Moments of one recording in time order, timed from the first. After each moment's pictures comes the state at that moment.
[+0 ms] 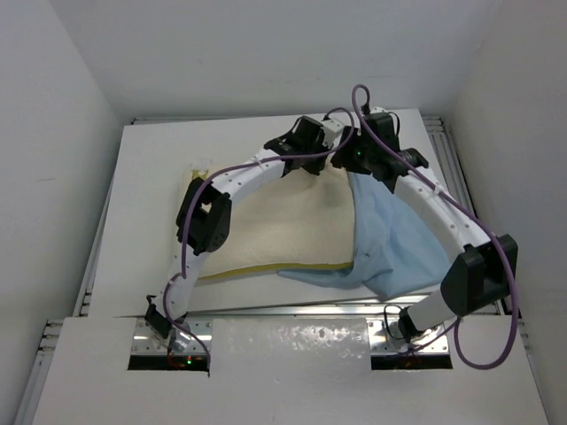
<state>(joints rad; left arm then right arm) -0.66 2.29 2.05 -0.44 0.07 0.04 0.35 1.54 1.36 -0.48 0.07 0.49</state>
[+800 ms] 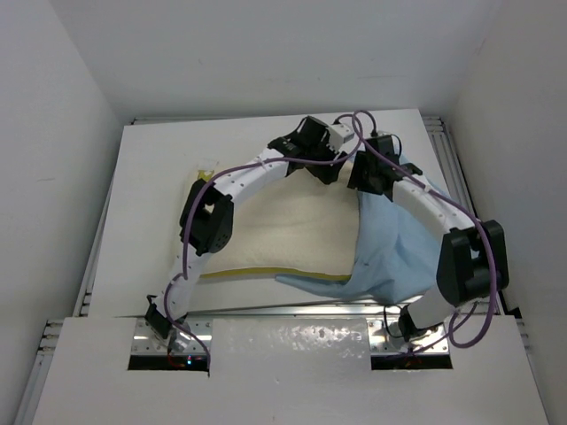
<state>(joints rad) -0.68 2.31 2.09 -0.50 0.20 0.11 0.28 1.55 1.10 -0.39 0.16 0.44</state>
